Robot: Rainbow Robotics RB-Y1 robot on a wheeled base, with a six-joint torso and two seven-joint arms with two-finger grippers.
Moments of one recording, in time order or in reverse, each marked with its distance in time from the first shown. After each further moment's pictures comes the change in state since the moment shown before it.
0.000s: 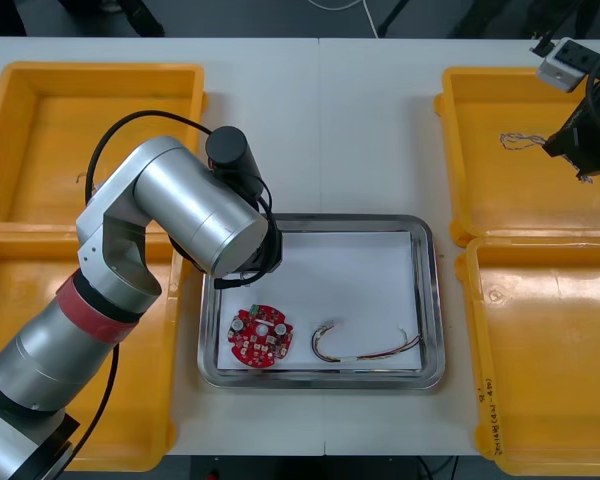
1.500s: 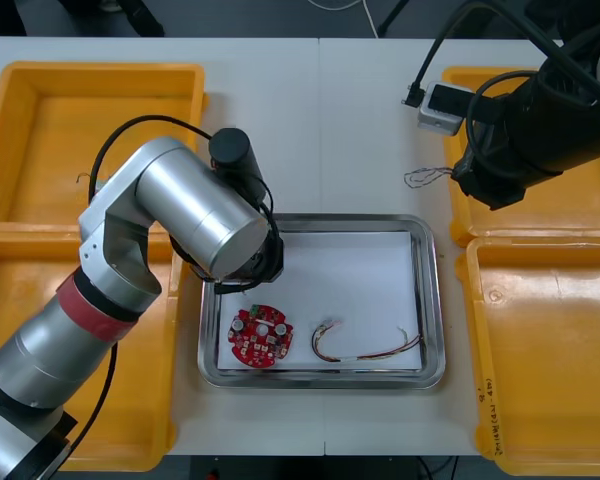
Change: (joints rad) right arm 0.009 -0.039 0.401 -0.276 -0.137 0.000 -0.207; left arm -0.017 0.012 -0.002 0.004 0.077 0.052 0.012
